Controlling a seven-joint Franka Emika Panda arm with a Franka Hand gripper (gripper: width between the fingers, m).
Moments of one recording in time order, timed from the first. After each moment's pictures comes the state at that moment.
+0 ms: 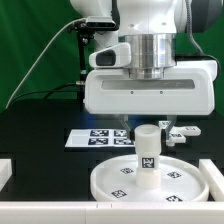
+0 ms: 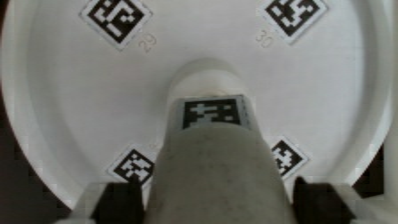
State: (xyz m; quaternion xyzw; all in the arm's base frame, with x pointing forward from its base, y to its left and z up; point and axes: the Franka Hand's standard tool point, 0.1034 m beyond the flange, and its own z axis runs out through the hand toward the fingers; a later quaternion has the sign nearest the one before) arm 0.567 0.035 0.085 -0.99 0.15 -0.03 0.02
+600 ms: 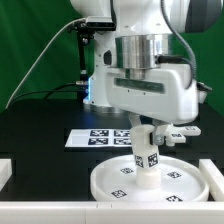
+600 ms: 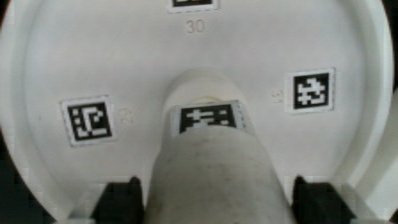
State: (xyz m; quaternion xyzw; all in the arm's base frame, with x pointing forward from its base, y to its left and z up) arm 0.562 0.033 0.084 -0.80 0.59 -0.01 0.06
